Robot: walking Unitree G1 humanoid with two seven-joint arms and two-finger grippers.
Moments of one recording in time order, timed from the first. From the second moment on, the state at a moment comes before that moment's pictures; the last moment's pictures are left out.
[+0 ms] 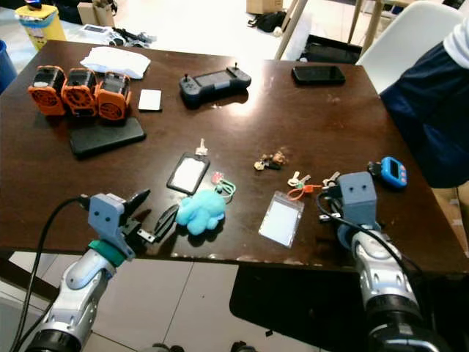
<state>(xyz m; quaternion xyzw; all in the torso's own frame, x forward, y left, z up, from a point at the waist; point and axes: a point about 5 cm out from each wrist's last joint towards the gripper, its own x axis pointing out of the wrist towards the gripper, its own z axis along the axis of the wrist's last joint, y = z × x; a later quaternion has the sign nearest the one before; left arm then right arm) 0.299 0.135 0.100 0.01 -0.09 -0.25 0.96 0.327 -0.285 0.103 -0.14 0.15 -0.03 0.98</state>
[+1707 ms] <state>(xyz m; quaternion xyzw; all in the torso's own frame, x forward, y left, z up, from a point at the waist) 0.301 0.121 0.095 0.01 -0.09 -0.27 0.96 0.329 -0.257 0.107 0.05 0.07 0.06 0.99</state>
